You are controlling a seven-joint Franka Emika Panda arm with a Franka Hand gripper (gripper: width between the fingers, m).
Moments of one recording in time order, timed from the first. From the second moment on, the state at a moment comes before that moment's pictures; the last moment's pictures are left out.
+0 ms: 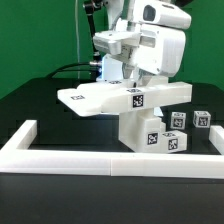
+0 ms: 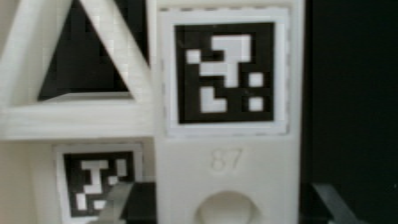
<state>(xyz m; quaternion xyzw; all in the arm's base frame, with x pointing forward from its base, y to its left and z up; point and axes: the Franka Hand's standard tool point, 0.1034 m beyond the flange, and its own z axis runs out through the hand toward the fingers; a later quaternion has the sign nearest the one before) 0.523 -0.013 0.099 0.54 0.84 -0.05 0.06</state>
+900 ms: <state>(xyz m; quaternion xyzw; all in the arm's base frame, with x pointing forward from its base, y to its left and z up) 0.528 -0.024 0.099 0.55 0.83 -0.04 0.06</state>
